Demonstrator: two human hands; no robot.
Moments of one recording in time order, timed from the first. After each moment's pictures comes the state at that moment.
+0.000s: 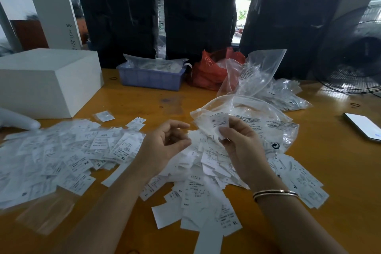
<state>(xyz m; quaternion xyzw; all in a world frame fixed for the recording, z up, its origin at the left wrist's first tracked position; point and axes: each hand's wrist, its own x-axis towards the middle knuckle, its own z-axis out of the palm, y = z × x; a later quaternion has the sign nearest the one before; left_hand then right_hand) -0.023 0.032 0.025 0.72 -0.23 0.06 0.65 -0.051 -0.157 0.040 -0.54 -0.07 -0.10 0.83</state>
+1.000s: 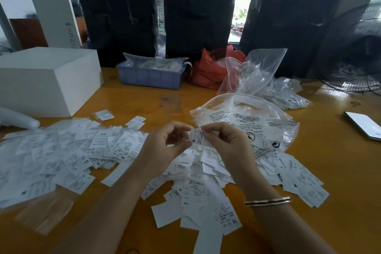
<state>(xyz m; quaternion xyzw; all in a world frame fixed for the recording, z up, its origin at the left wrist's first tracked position) -0.021 0.031 0.021 0.75 -0.27 0.10 0.59 -0.053 -0.141 0.032 -0.76 -0.11 -0.22 0.60</state>
